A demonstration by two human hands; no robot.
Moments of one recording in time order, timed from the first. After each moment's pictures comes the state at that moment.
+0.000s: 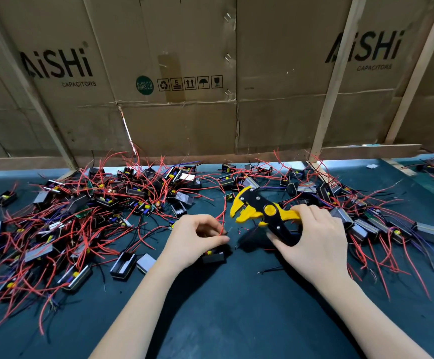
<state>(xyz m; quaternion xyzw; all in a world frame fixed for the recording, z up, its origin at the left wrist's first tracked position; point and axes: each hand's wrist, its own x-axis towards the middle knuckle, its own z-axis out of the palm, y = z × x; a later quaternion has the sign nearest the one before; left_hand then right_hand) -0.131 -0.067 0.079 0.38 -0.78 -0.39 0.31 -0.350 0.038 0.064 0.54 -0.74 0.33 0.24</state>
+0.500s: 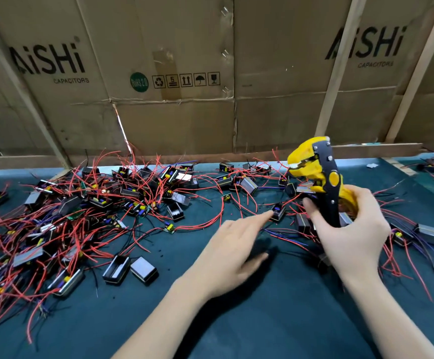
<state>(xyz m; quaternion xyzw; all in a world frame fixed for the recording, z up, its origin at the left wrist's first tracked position) -0.176 -0.035 0.071 0.17 -0.95 -0.08 0.27 -0.371 0.049 0.092 0.39 -0.67 0.61 0.15</state>
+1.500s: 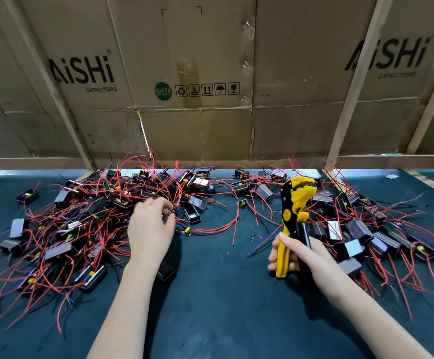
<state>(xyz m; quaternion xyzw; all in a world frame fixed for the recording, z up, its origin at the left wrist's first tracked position) -0.073 -0.109 0.086 0.58 -0.72 -0.02 0.38 -0.327 0.043 0.075 0.46 -0.52 0.56 -0.44</state>
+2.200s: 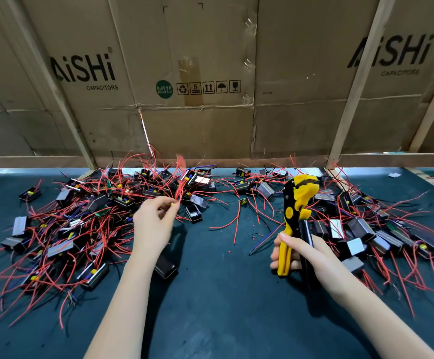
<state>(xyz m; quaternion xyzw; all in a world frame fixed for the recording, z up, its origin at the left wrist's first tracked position) -0.072 -0.115 0.085 0.55 -0.68 -0.16 0.46 -0.332 0.039 0.070 0.46 -0.54 0.55 -0.45</state>
